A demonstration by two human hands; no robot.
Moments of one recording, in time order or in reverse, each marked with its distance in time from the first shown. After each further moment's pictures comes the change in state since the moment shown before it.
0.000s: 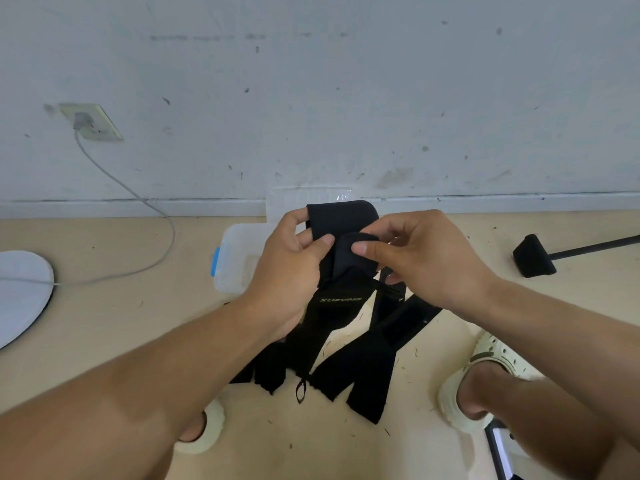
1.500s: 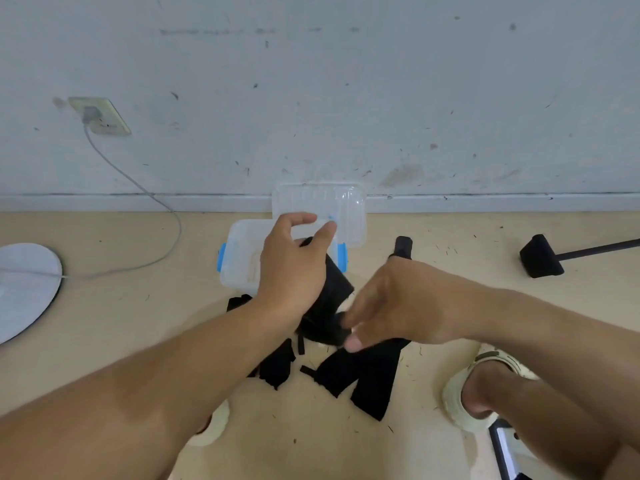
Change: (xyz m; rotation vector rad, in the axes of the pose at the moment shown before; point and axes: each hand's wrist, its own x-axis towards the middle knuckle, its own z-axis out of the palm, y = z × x) left_hand -0.002 -0.003 -0.001 0.266 0.294 0.011; right_hand -0.015 -0.009 0.012 -0.355 -0.606 0.125
